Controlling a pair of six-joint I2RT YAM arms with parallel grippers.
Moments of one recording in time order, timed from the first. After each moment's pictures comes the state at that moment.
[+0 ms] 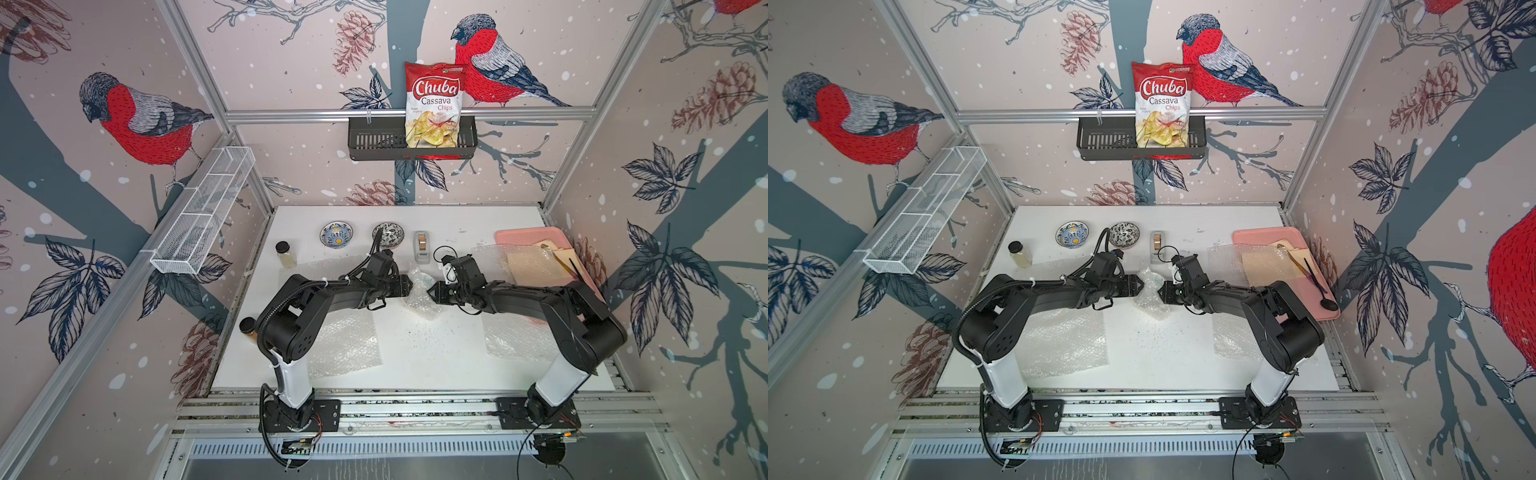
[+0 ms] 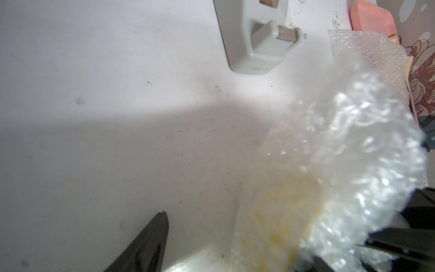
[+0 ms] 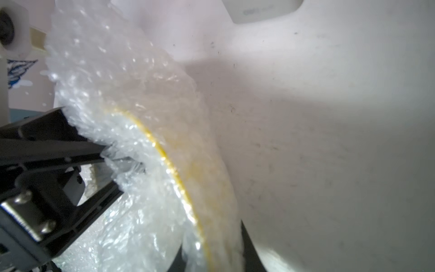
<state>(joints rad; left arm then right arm) -0.56 1.84 0.94 0.08 0.22 -0.56 0.61 1.69 0.76 0.12 -0.32 0.61</state>
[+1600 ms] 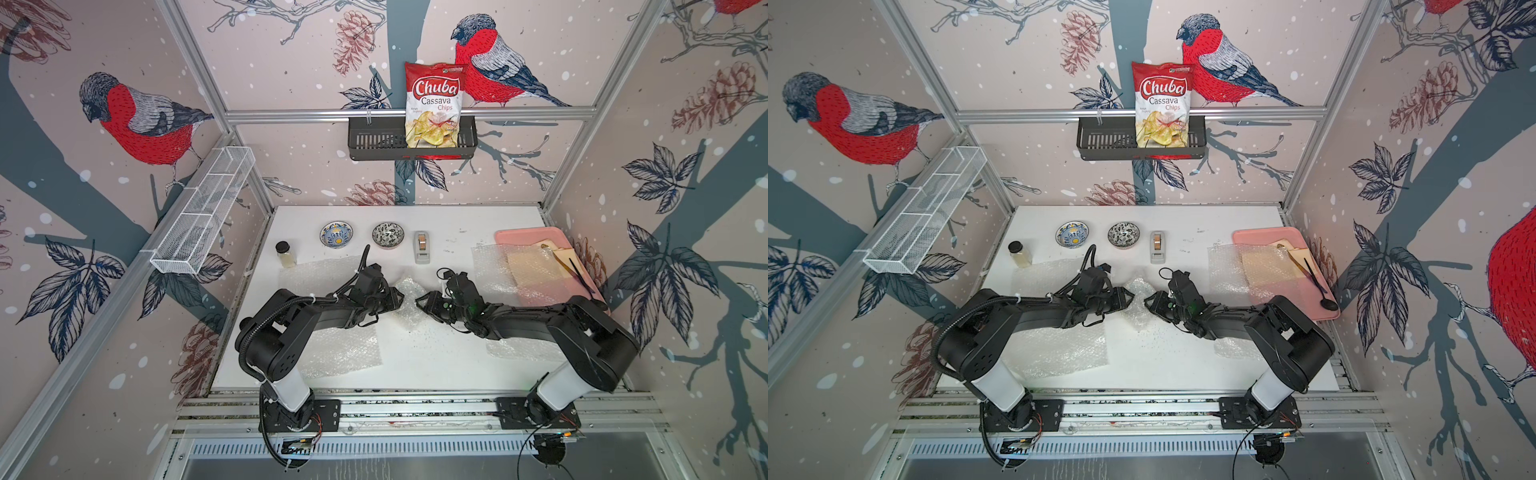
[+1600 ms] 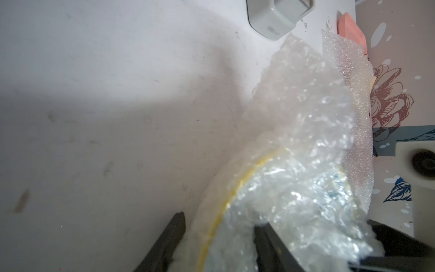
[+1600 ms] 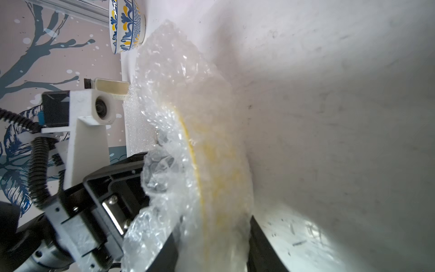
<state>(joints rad) -0.57 1.69 0.68 0.24 0.28 -0.77 0.75 1.58 0.58 0.37 -0.27 1.04</state>
